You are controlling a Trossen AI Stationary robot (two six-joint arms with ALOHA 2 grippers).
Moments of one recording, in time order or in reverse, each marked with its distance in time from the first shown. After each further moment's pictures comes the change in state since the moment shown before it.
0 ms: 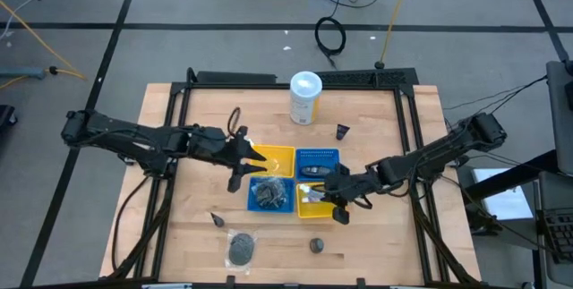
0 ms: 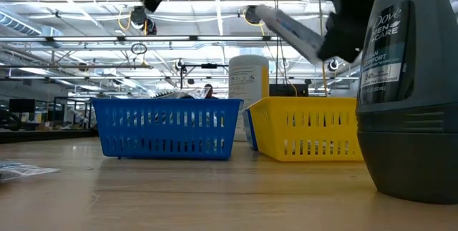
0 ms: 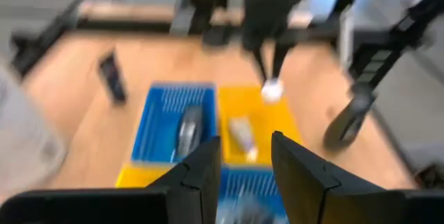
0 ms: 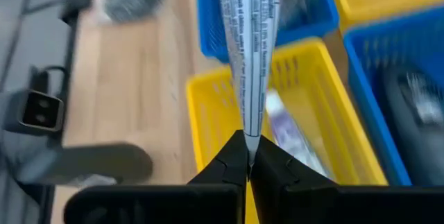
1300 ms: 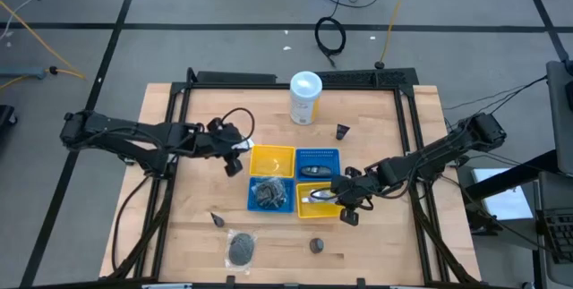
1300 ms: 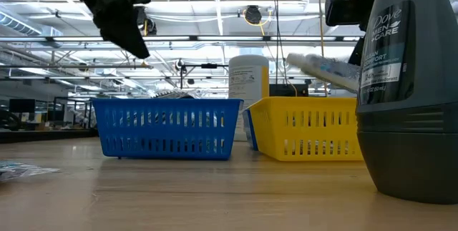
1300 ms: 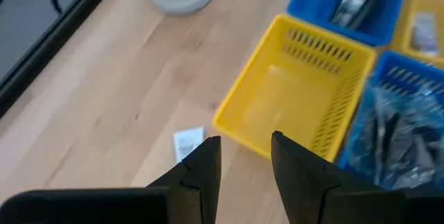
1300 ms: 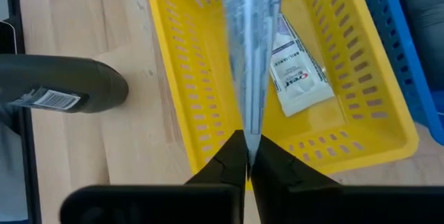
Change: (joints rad) left arm 0.063 -0.004 0.001 -0.504 -0.330 -0.283; right arm 0.007 0.006 0.000 -0.230 -0.104 0.081
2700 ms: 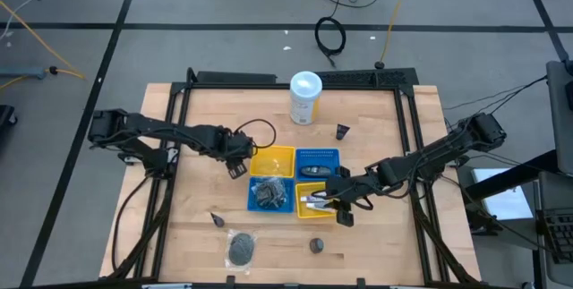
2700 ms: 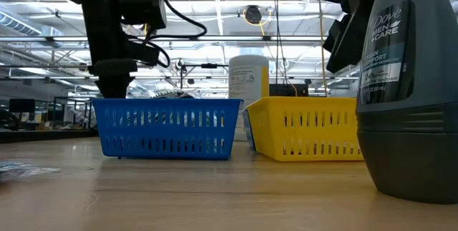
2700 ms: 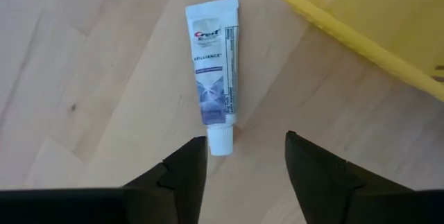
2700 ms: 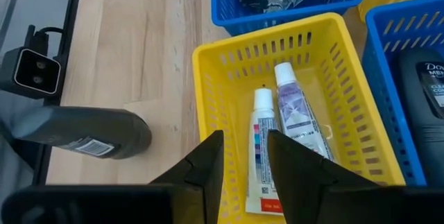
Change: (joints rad) left arm 0.106 0.328 0.000 -0.181 0.112 -0.070; right arm 0.000 0.000 0.000 0.194 0.058 -0.158
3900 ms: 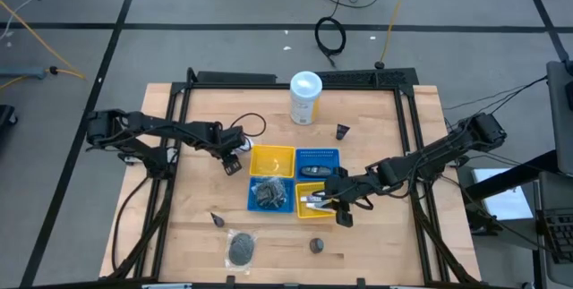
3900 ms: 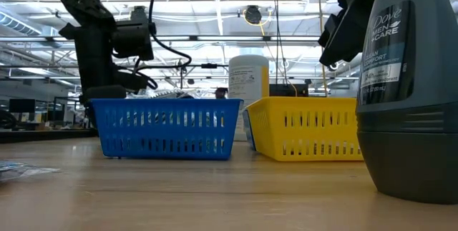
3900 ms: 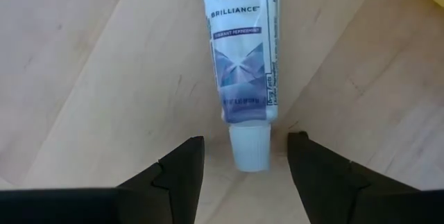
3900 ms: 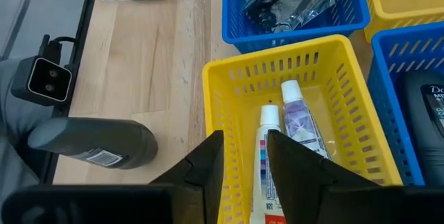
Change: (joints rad) left arm 0.179 -0.005 -0.244 0.306 0.175 0.134; right arm 0.000 0.000 0.000 0.045 0.000 -0.030
